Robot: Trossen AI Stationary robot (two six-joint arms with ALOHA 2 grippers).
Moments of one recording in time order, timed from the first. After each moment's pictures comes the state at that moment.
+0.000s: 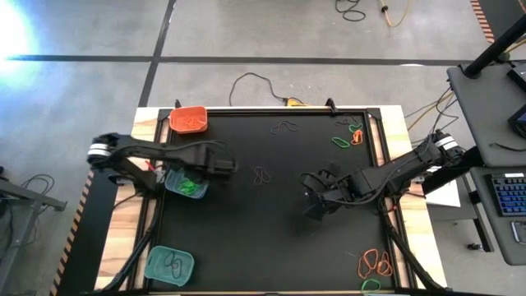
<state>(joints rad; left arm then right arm) -0.01 1.49 1.09 -1.39 -0.17 -1.15 0.36 1.46 1.16 -0.86 0.52 0.63</state>
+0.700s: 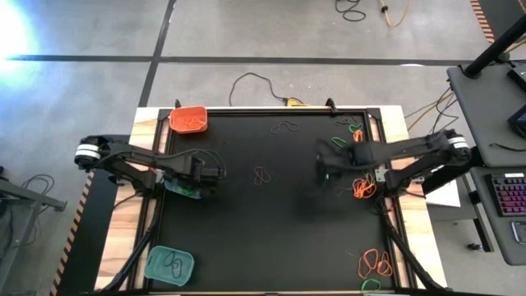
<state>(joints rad) 0.00 1.38 0.69 -1.04 -0.11 -1.16 0.03 1.35 1.14 -1.18 0.41 0.84</state>
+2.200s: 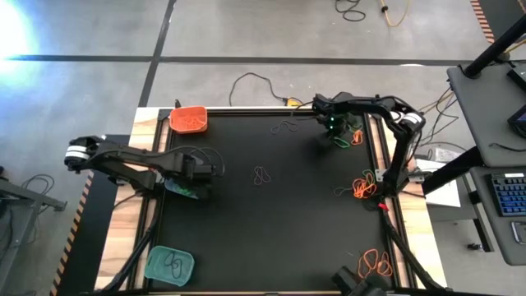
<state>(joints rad) 0.00 1.24 0.69 -1.06 -0.09 -1.08 -0.84 1.90 1.17 -0.98 0.07 0.05</state>
